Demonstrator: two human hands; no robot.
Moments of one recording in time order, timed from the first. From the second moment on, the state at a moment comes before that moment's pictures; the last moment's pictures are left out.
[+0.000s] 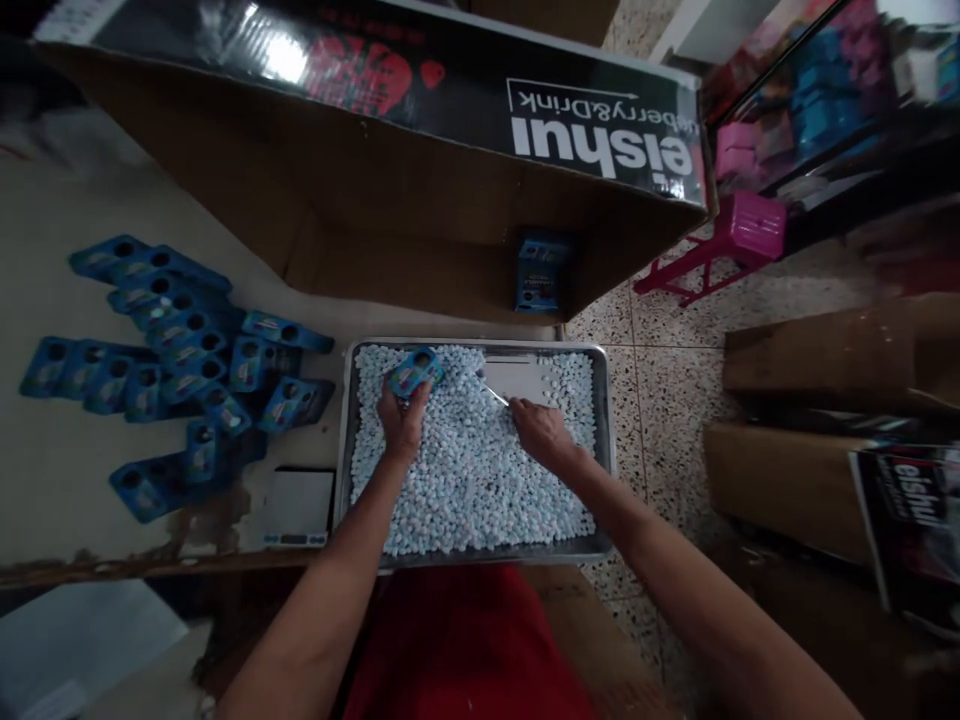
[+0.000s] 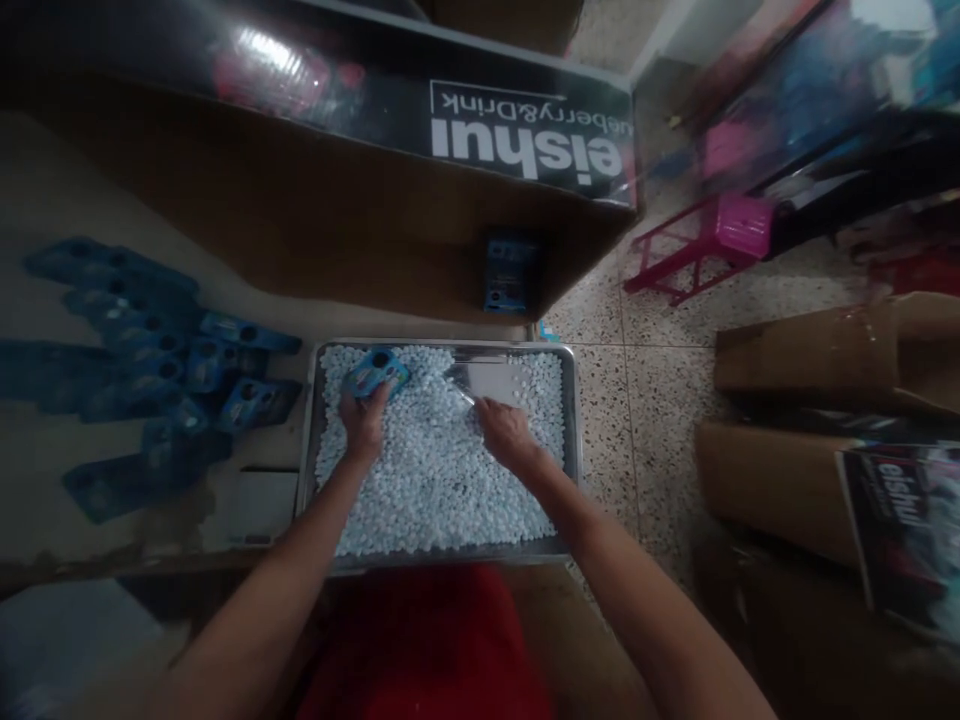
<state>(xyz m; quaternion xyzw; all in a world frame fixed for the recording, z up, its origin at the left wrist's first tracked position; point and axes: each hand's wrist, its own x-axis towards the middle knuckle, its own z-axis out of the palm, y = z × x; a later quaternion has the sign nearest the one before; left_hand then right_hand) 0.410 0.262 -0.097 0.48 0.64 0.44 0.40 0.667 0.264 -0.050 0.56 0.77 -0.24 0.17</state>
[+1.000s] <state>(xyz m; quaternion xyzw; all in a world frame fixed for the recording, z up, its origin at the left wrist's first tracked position) 0.365 0.245 -0.030 0.71 0.54 0.33 0.31 0.633 0.273 0.088 0.54 0.55 -0.63 0.08</state>
